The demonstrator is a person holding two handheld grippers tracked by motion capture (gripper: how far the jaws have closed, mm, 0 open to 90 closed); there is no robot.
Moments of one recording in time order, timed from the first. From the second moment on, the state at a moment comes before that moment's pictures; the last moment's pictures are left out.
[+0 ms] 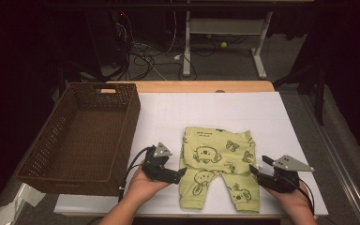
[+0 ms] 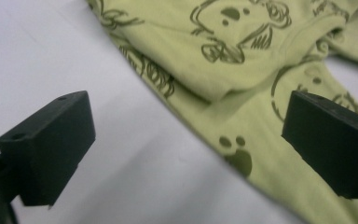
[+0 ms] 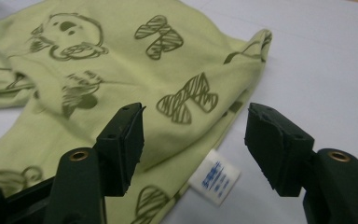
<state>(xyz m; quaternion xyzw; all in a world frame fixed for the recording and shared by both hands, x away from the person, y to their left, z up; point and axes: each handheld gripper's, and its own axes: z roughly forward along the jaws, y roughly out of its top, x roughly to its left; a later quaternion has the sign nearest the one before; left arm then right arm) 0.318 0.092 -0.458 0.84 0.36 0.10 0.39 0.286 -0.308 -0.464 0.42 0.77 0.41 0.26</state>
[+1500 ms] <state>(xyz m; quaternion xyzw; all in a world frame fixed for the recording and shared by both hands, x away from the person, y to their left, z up) 0.301 0.089 -0.464 0.83 0.34 0.08 0.44 0.213 -0.239 -0.462 0.26 0.89 0.34 0.17</state>
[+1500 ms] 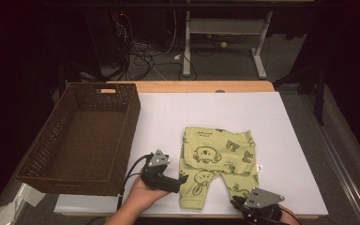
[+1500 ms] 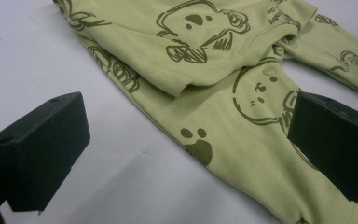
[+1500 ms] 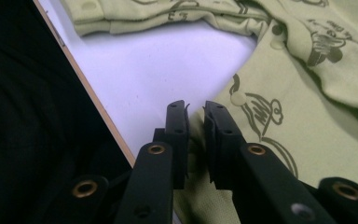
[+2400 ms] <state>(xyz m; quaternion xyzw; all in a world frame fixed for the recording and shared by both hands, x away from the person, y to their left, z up) 0.302 0.083 -0.464 0.84 0.33 0.08 0.43 0.218 -0.212 -0.463 0.25 0.89 0.36 0.13</state>
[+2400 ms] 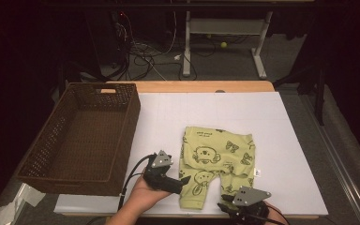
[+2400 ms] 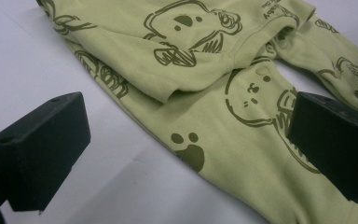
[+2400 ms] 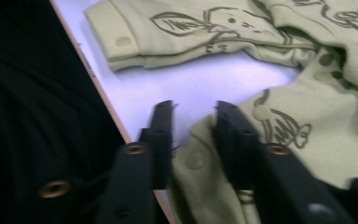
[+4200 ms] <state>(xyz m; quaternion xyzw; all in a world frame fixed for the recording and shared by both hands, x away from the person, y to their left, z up) 0.303 0.062 -0.453 0.84 0.30 0.13 0.43 0.263 -0.288 -0.446 0.39 0.79 0.39 0.27</state>
